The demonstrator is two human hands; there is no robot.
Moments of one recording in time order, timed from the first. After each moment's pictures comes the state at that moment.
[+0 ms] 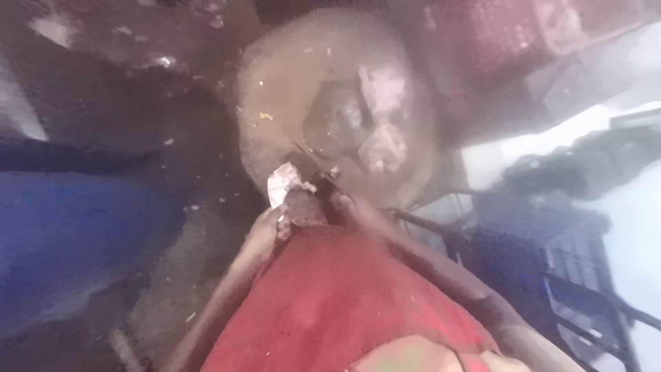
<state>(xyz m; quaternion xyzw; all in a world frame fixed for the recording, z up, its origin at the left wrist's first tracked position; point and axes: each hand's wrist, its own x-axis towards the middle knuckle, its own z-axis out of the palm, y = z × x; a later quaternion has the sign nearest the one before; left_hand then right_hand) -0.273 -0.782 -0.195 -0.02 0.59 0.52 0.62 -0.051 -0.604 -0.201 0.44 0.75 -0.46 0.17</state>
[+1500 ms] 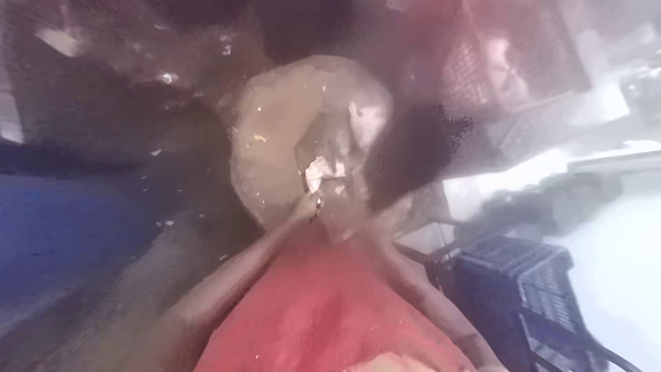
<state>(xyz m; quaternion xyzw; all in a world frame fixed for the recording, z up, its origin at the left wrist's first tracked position) -0.223 -0.631 -0.251 0.13 0.67 0.38 0.63 -0.045 -0.584 -0.119 0.52 0.70 -0.48 -0.06</state>
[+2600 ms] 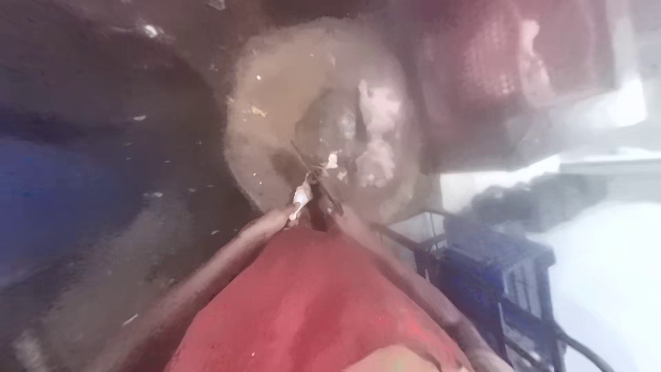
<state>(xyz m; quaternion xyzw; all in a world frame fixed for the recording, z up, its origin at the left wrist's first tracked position) -0.254 -0.727 -0.233 0.12 0.62 0.31 0.72 -0.047 -0.593 -0.202 0.48 0.71 -0.48 0.18</state>
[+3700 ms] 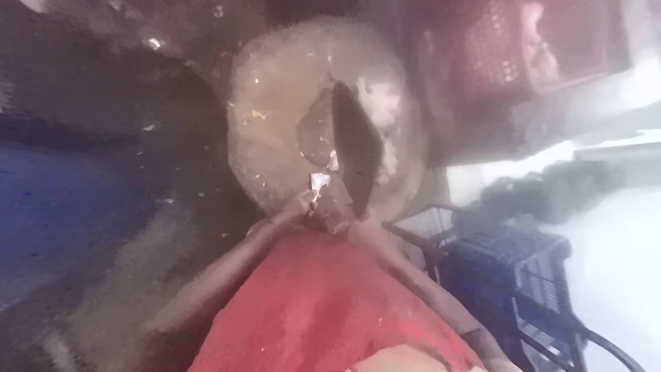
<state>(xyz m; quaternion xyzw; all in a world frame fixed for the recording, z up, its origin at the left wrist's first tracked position) -0.237 -0.682 -0.245 0.21 0.63 0.33 0.67 -0.056 -0.610 -0.122 0.48 0.68 -0.55 -0.06</state>
